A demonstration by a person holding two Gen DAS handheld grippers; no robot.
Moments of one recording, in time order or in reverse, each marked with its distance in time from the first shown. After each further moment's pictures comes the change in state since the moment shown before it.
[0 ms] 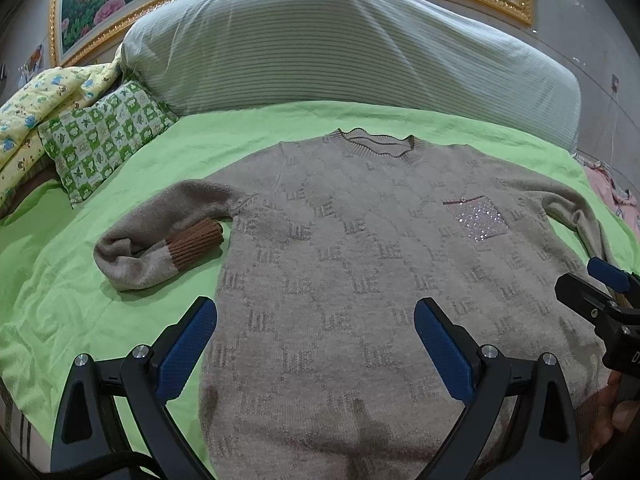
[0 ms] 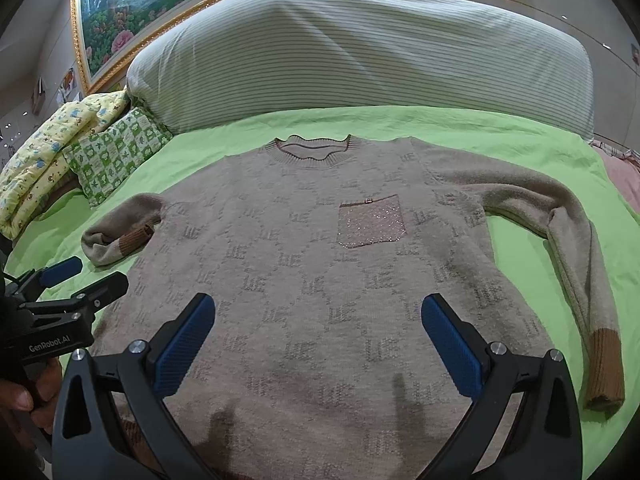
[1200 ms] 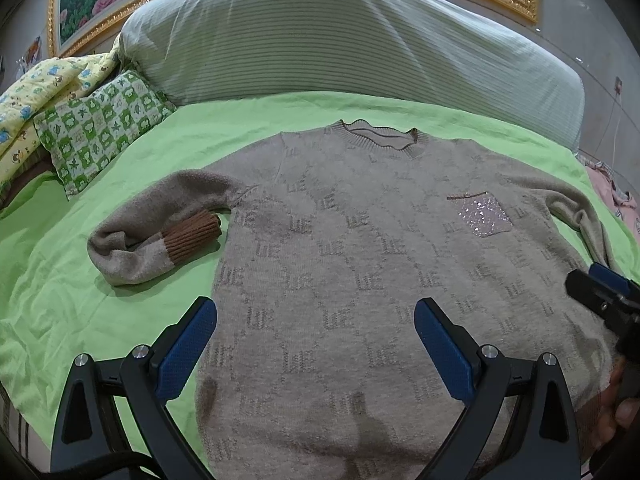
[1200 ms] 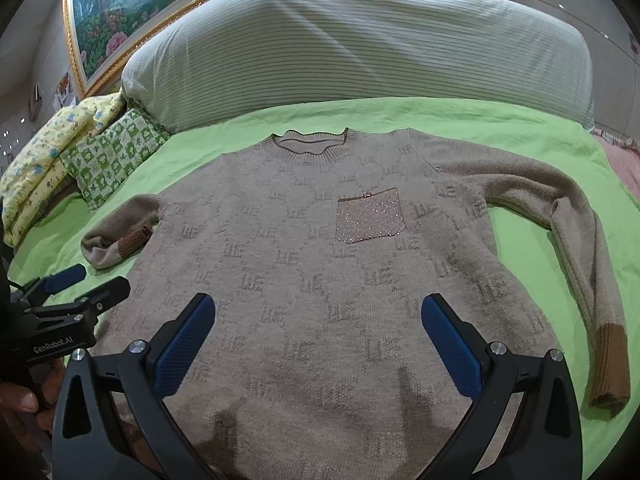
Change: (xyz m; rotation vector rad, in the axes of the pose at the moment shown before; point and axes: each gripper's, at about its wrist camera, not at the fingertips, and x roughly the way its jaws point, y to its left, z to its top) left arm 0.013 0.005 0.002 -0.007 0.046 -0.008; right arm 0.002 -0.011 -0.001 0.051 0.014 0.016
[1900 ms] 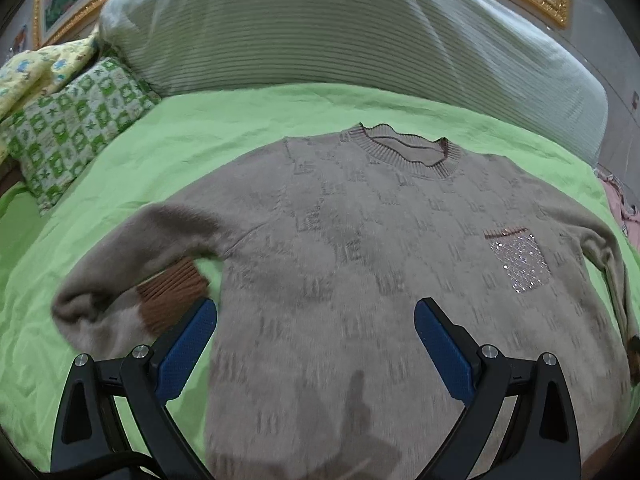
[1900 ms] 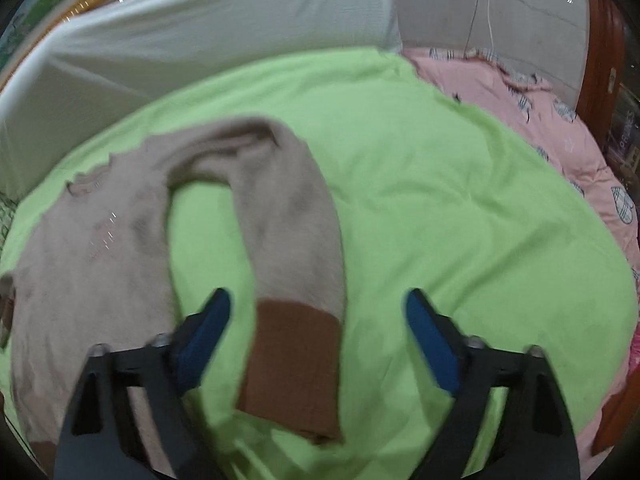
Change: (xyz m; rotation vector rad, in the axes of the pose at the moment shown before) left arm 0.084 0.022 0.074 -0.018 0.051 -0.018; right arm -0.057 -0.195 -0.034 0.347 0.124 -0.415
